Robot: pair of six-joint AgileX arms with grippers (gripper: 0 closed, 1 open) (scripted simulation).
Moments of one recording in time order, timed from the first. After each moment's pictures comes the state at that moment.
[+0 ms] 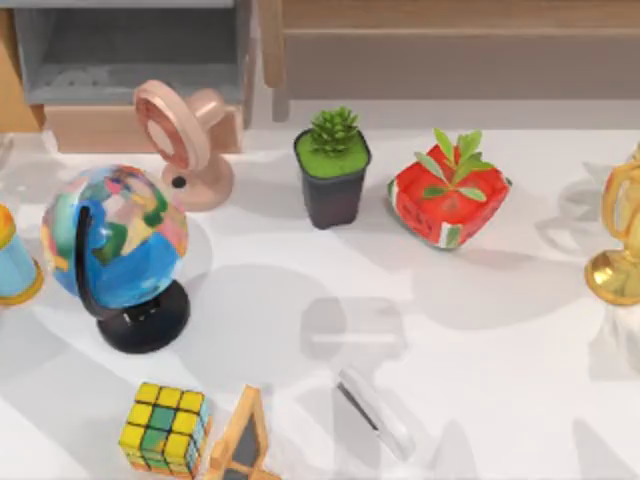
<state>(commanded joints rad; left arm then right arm) 0.39 2.33 1.21 1.11 0.44 1.58 0.00 0.00 0.00 0.00 0.00 0.00</state>
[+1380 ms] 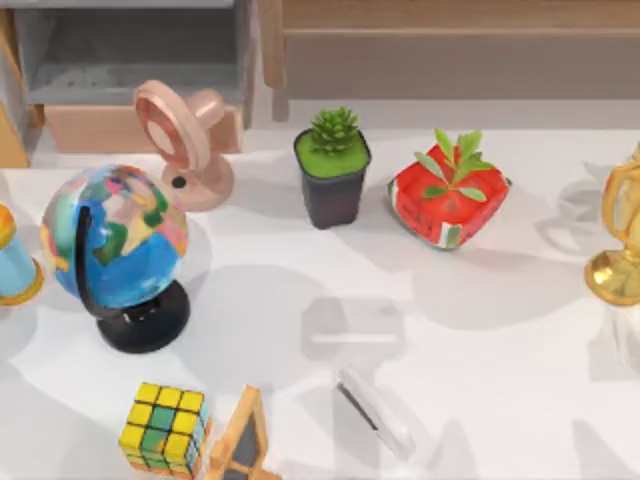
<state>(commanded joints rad) 0.46 2.22 0.95 1.24 0.51 1.58 0.00 0.00 0.00 0.00 0.00 0.00</state>
